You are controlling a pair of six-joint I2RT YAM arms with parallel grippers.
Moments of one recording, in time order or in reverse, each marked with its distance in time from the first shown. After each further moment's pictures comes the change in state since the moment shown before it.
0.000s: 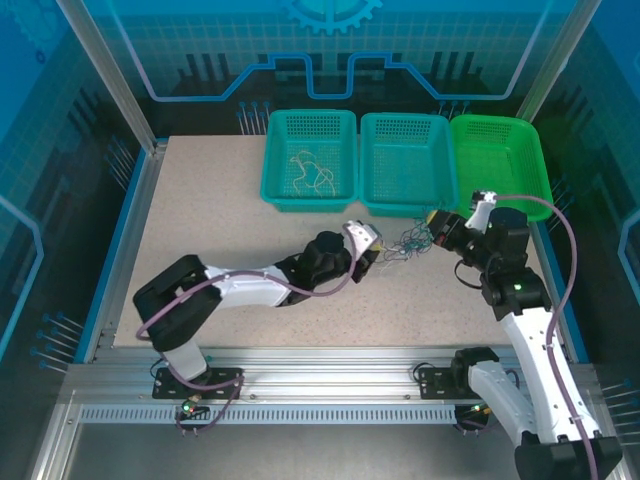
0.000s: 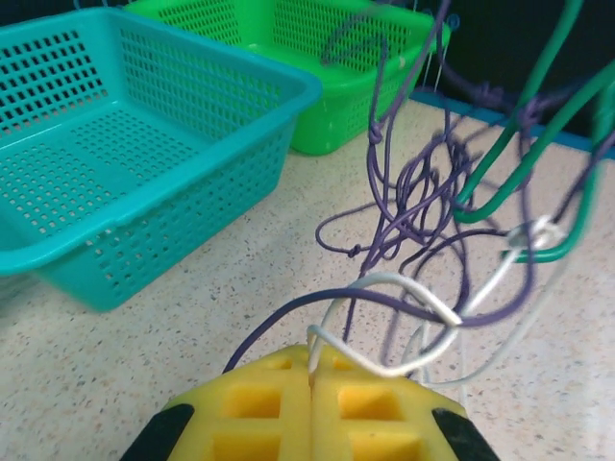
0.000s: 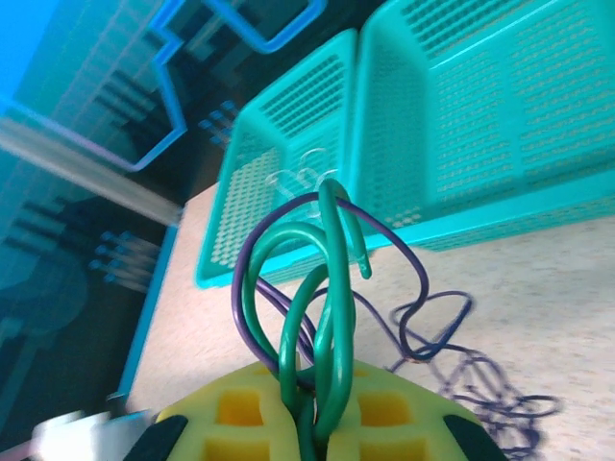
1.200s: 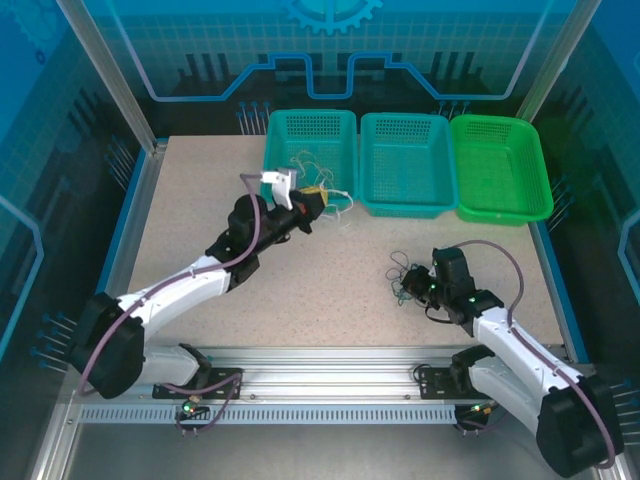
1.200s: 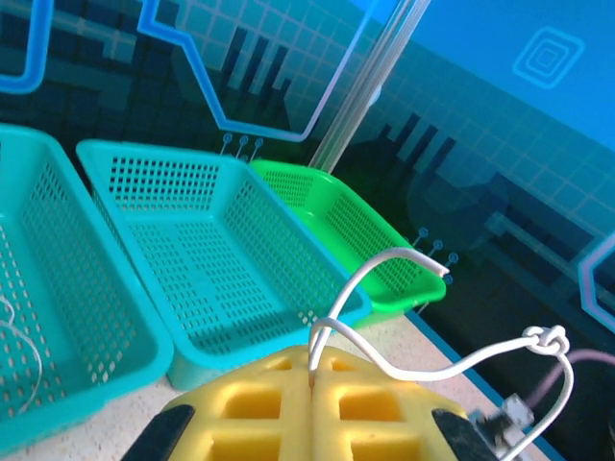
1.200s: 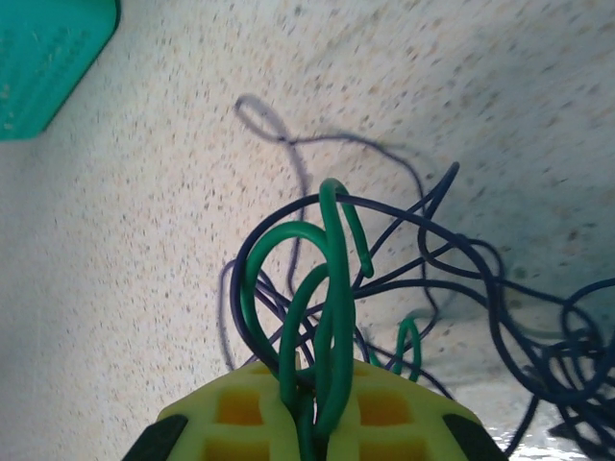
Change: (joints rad) left arm 0.317 -0.340 0.008 -0.107 0.157 -0.413; right arm 0.269 0.125 -0.442 0.138 0.153 0.221
